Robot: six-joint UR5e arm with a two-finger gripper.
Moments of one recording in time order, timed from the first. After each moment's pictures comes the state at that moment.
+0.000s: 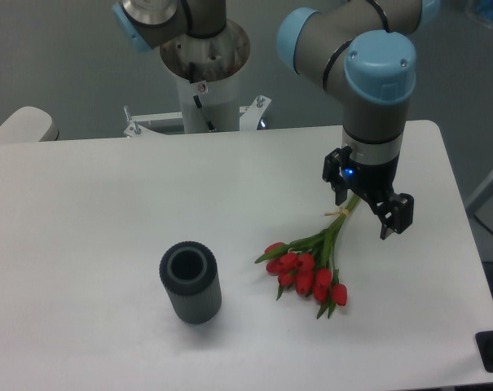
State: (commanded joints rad) arm 2.61 -1.91 -1.40 -1.17 1.57 1.49
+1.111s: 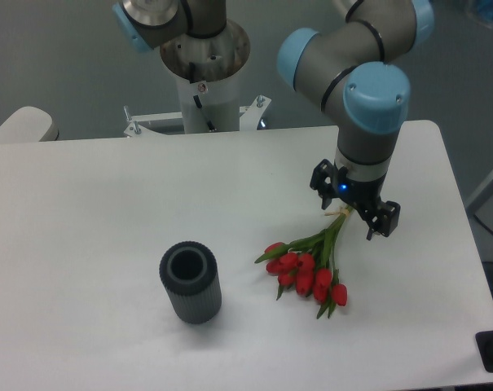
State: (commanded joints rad) arm 2.63 -1.96 -1.52 -1.18 1.56 1.18
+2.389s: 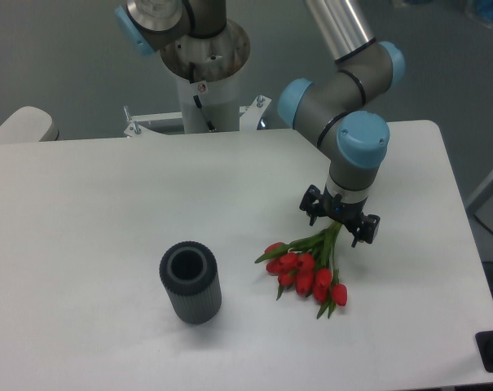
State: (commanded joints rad) arm 2.69 -2.00 -1.79 -0.86 1.52 1.28
